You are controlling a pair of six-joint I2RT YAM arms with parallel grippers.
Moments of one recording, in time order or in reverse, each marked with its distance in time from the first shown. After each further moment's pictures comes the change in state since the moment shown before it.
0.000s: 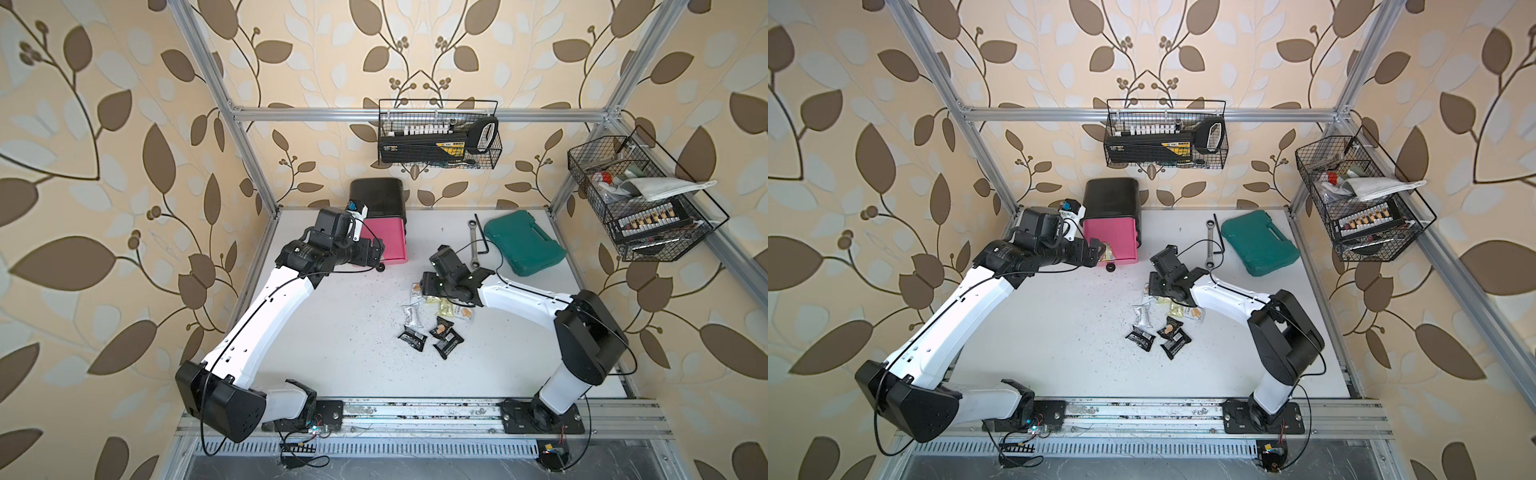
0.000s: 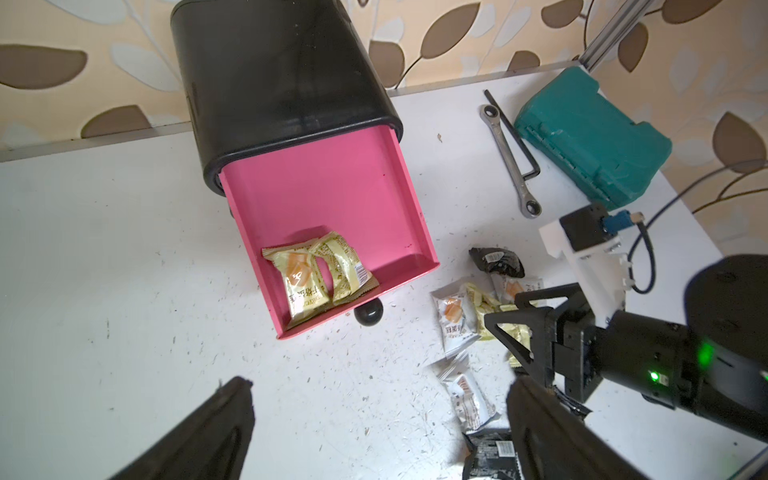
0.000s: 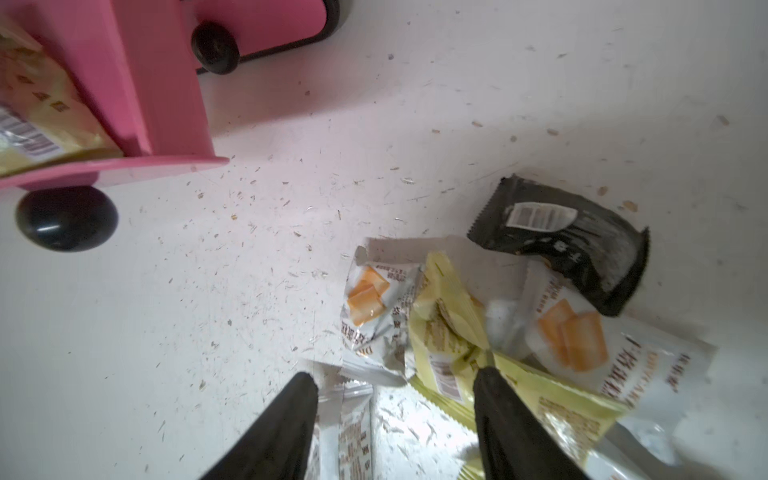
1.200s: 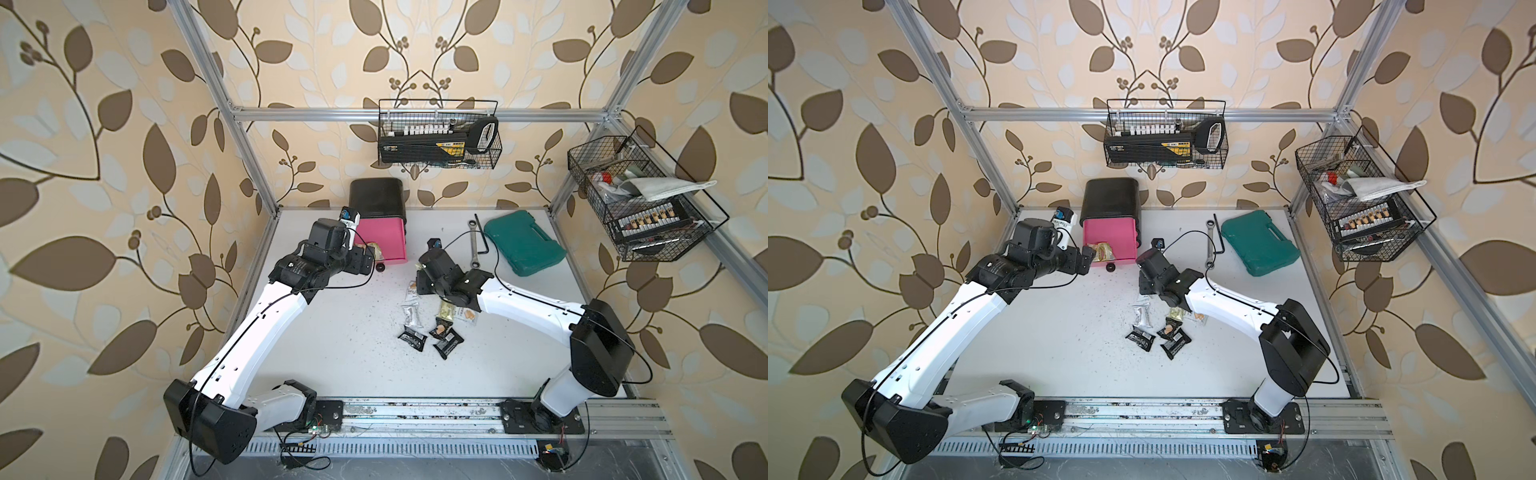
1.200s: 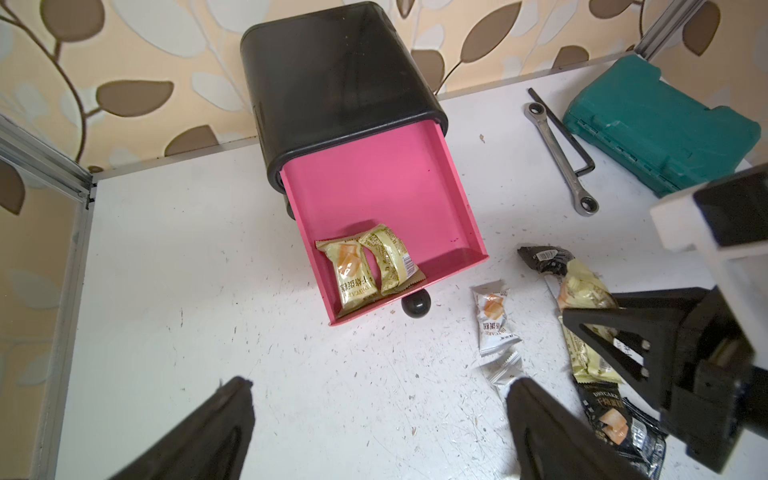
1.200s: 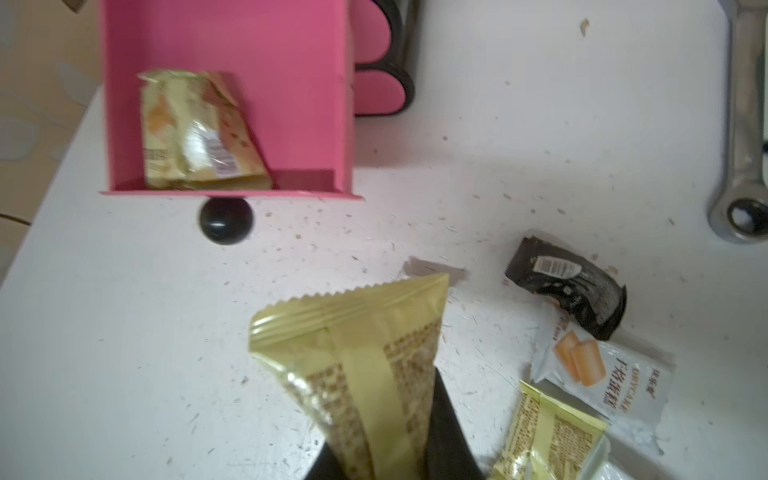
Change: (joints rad) left arm 0.000 -0.095 -0.113 0.066 -0.111 0.050; right arm 0.111 -0.098 0.078 -0.022 0.142 -0.087
